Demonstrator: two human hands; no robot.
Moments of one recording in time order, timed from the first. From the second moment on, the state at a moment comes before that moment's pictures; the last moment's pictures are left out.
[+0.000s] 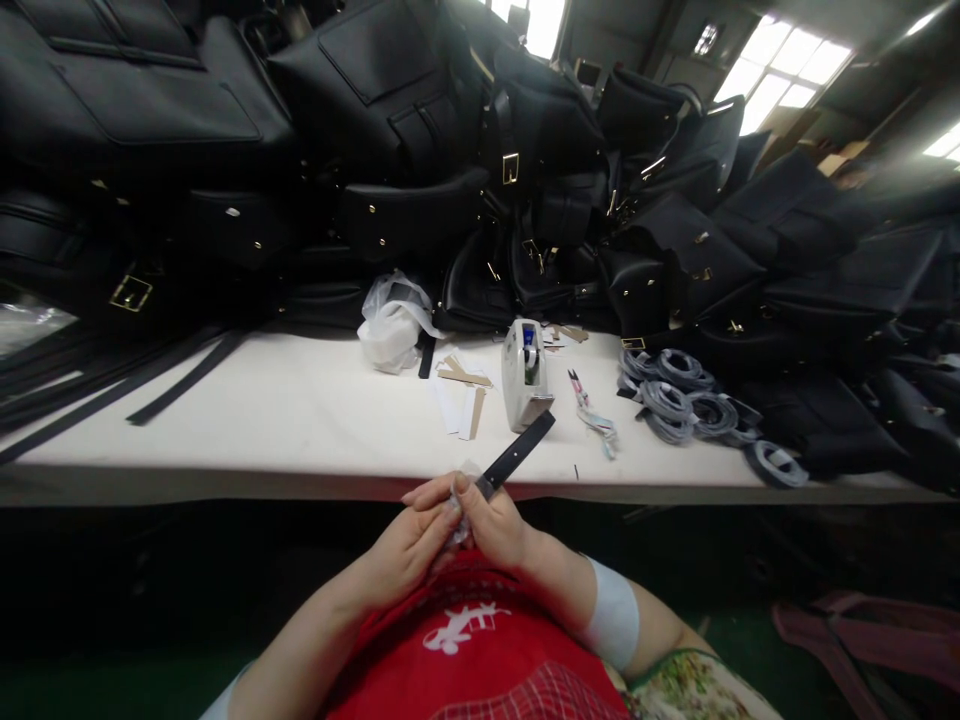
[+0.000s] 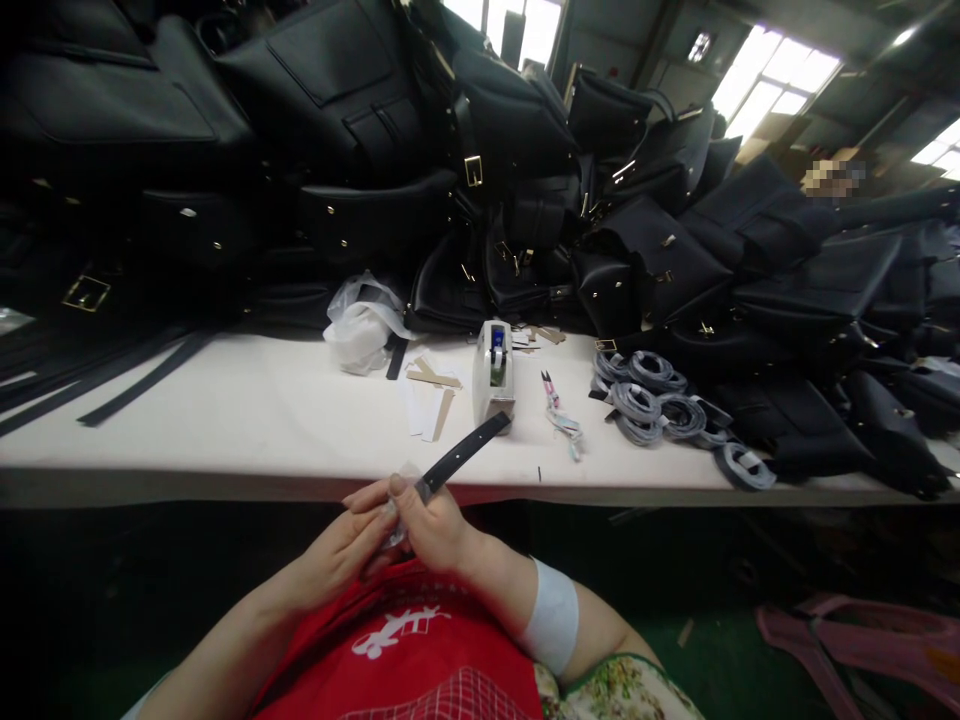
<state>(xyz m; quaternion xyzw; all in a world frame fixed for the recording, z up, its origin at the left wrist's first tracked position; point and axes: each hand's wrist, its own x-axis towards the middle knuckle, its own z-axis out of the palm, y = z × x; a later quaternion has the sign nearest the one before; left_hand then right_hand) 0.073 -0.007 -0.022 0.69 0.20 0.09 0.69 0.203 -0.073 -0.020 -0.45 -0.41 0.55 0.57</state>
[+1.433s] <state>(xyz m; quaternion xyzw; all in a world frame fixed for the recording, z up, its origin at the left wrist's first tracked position) 0.074 -0.011 -0.040 0.66 0.24 0.09 0.70 0.254 -0.075 -0.019 -0.48 -0.30 0.42 0.71</state>
